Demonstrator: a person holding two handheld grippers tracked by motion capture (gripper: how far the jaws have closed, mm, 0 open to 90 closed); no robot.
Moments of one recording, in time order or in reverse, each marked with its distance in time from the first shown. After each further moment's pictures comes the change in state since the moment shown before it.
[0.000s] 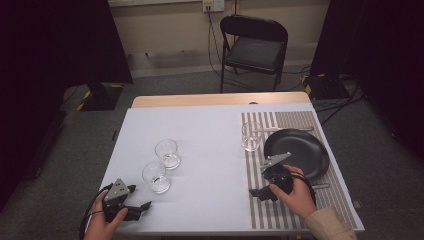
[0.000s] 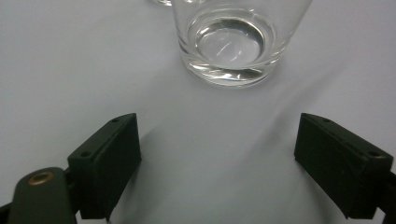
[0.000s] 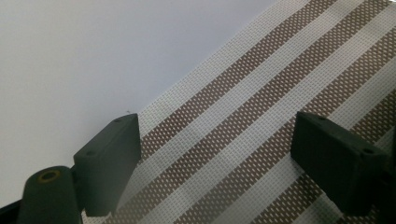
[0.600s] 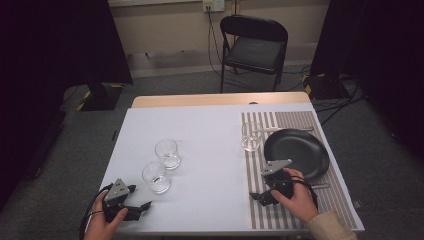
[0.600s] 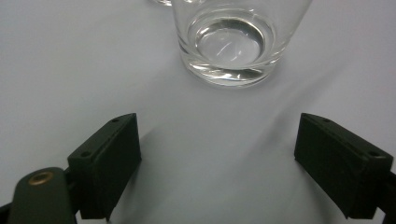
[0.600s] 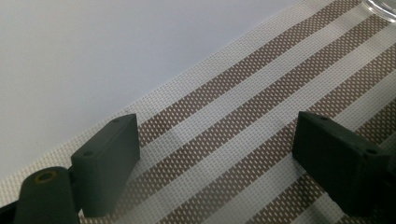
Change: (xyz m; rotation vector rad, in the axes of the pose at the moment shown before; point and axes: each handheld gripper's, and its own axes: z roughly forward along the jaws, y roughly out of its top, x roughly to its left) left arm 0.000 0.000 0.000 0.000 0.000 -0.001; right arm 0.006 -0.011 0.002 -0.046 -0.040 -0.126
